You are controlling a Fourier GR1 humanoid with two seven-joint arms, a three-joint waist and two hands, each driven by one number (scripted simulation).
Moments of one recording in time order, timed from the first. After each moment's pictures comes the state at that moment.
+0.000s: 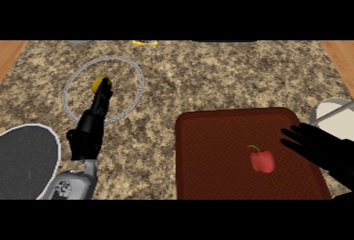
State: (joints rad) left arm -0.16 0.08 -0.13 -1.54 -0.11 0.23 0.06; right arm 0.09 -0.54 -0.05 -1.90 1.05 0.48 -0.60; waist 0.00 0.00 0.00
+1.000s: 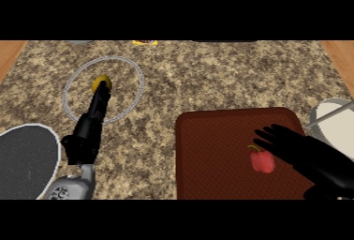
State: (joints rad) left arm -0.12 0.05 -0.10 -1.58 -0.15 0.19 0.05; right arm 0.02 -0.41 0.07 -1.81 1.19 0.49 -0.57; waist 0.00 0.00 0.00
